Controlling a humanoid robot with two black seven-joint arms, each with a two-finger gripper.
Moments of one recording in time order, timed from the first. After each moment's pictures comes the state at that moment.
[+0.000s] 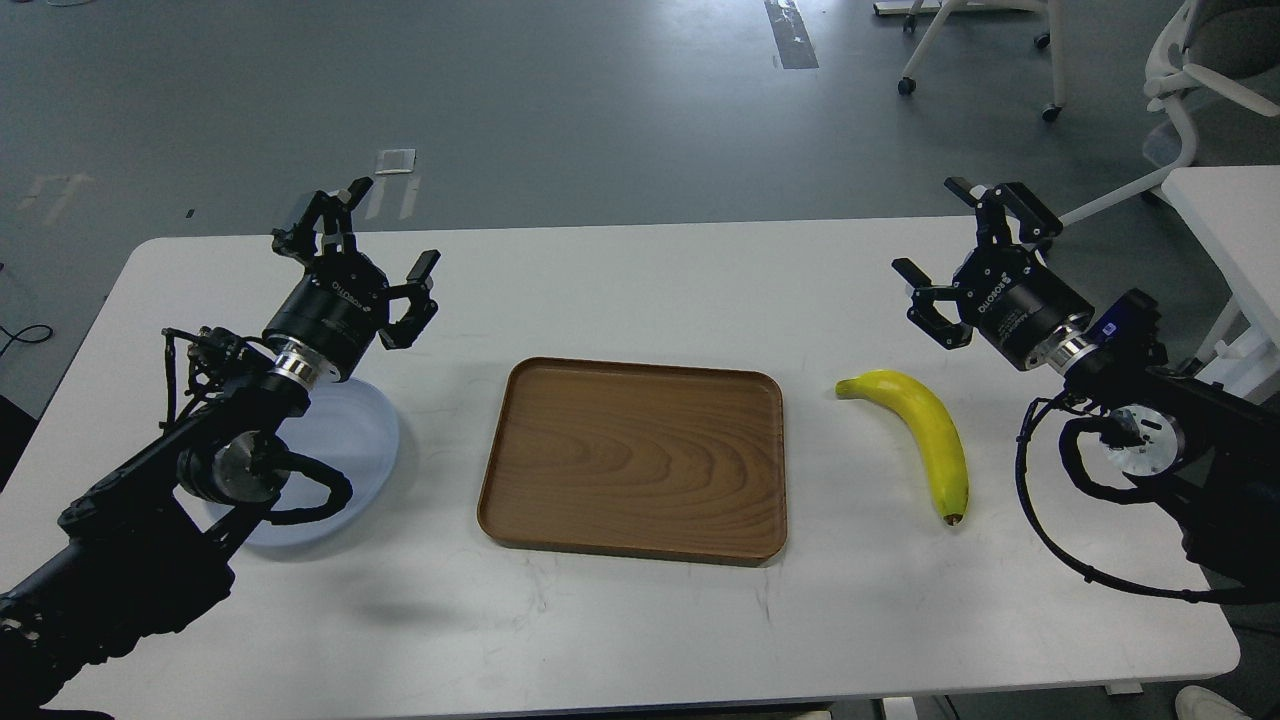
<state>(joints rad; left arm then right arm) -0.58 0.30 -0.79 -0.84 0.20 -0.33 -0.44 0.73 -0.53 0.34 0.77 -0.02 0.49 0.49</state>
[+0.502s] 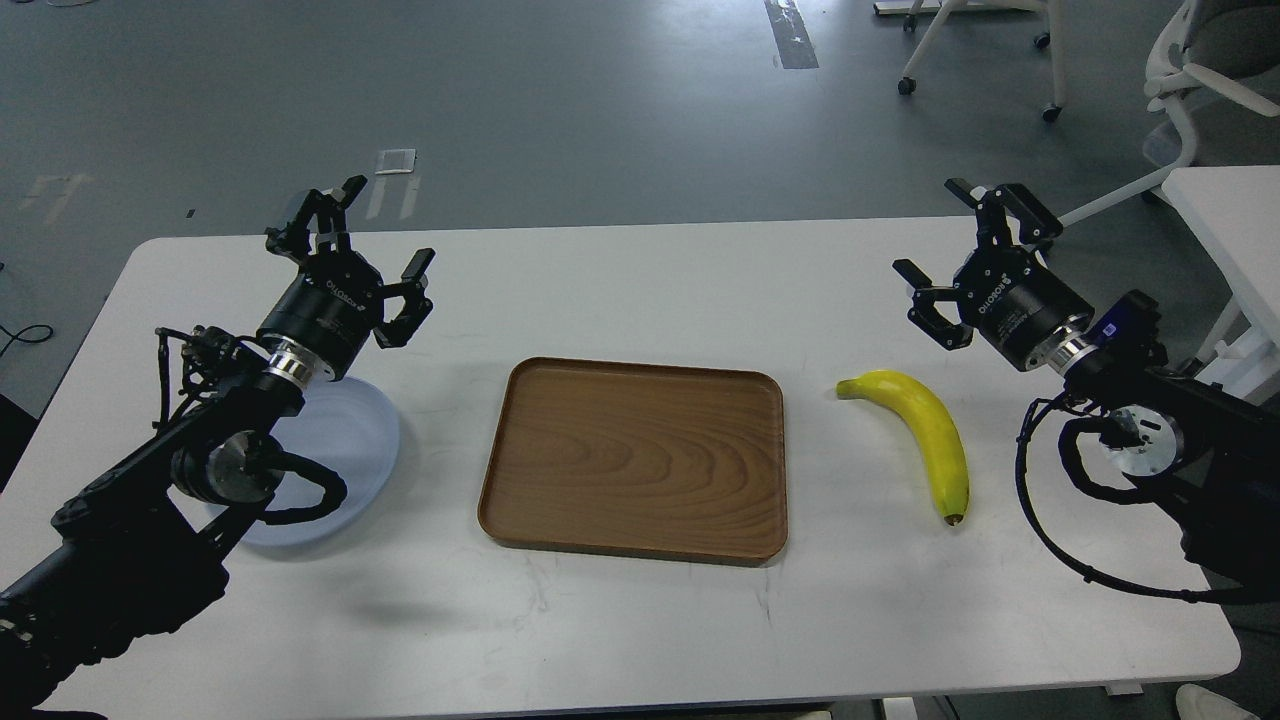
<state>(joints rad) -0.58 0.32 -0.78 -0.83 0.21 -0.35 -0.45 0.73 -0.52 0.34 0.76 -0.02 0.49 0.49</state>
